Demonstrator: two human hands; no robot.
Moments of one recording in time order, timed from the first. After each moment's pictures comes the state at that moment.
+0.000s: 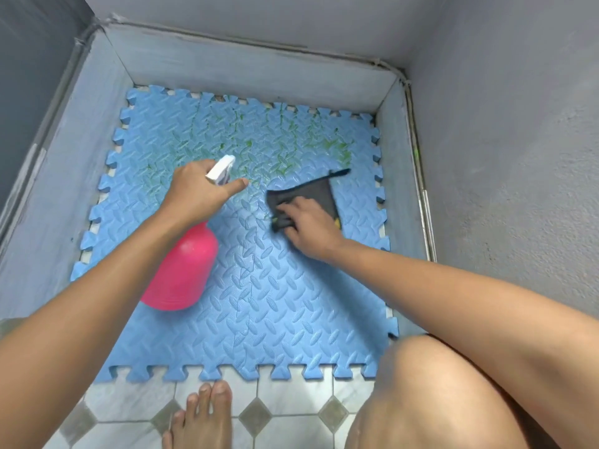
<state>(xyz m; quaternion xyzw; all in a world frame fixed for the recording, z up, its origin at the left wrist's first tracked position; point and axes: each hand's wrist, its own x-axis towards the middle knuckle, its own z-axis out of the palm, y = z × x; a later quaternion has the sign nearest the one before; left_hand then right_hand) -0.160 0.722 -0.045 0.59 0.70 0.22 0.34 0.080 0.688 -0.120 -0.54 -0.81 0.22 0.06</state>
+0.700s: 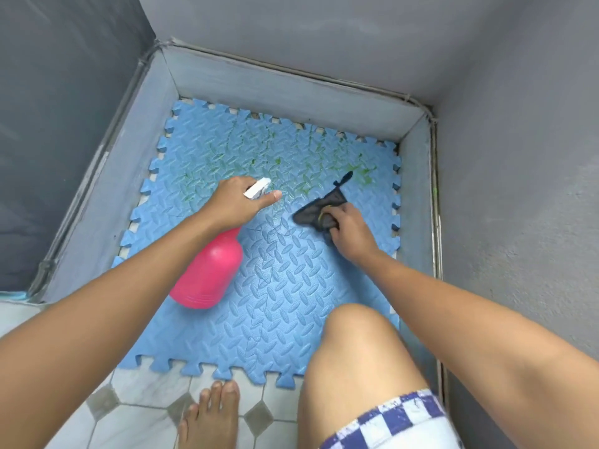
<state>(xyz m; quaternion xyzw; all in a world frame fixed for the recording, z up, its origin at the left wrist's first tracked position) -0.161 0.732 -0.029 0.61 0.66 0.19 0.40 0.112 0.717 -0.108 -0.64 -0.72 0.27 0.10</state>
